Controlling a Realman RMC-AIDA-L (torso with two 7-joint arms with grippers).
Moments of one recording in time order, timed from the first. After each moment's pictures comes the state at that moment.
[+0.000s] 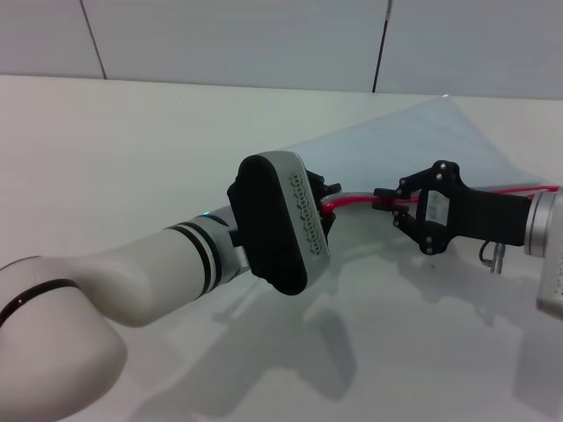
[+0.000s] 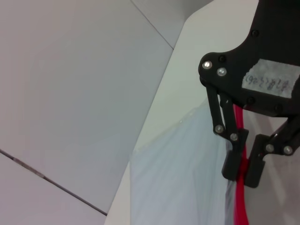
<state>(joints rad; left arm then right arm) -0.35 -2.02 2.22 1.21 2.83 0.08 -2.48 0.78 2.04 -0.29 -0.24 0.86 1.29 -3.00</state>
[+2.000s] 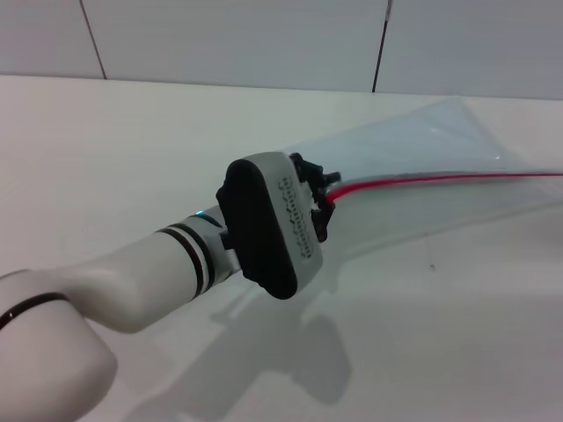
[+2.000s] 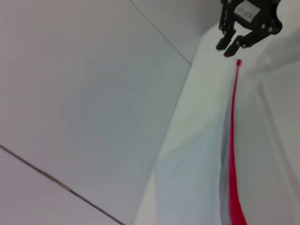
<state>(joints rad) -0.32 -2.01 2.22 1.19 2.84 -0.03 -2.46 0.66 2.03 0.13 -0.40 0.89 0.91 -3.00</state>
